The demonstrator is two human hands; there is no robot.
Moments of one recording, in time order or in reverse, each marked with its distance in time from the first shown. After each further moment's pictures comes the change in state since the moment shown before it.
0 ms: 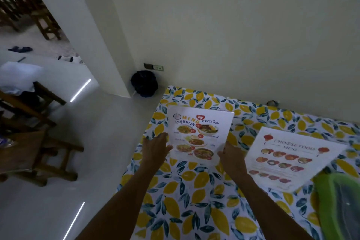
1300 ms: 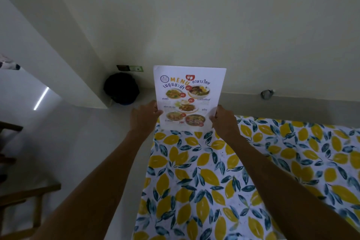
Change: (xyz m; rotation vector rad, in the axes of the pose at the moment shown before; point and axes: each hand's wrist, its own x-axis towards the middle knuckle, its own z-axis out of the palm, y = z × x) left_hand 0.358 -0.070 -0.005 -0.306 0.094 0.154; right_hand 0.298 -0.128 0.006 0.009 0.081 0.072
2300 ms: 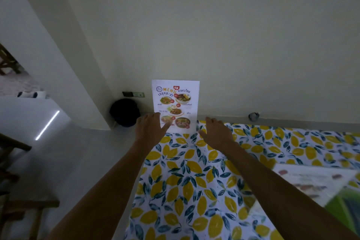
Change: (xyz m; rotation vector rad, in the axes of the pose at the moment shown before) left_hand -0.139 0.099 -0.094 0.171 0.133 0.114; right_hand -0.149 -0.004 -0.094 -0.350 -0.082 -0.213
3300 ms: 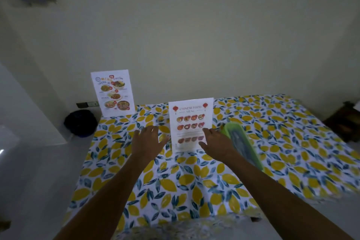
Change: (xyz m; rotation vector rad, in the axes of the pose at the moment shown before) left_hand -0.286 0.257 -0.025 0.119 -0.076 0.250; right_hand -0.382 0.207 0.003 -0.077 0.113 0.120
